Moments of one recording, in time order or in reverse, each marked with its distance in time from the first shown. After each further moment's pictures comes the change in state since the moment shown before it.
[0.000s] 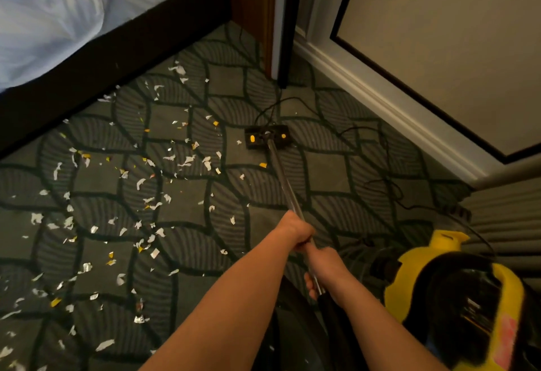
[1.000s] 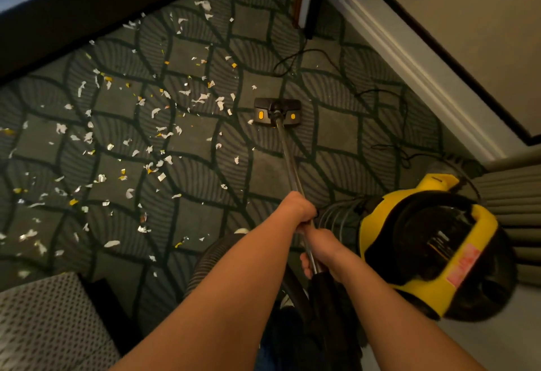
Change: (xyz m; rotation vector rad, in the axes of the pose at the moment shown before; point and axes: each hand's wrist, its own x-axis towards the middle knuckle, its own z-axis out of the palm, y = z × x) left_hand -0.086 -0.061 0.084 0.154 -0.005 -0.141; right_hand -0.026 0.115 -0.038 -0.119 -0.218 0.118
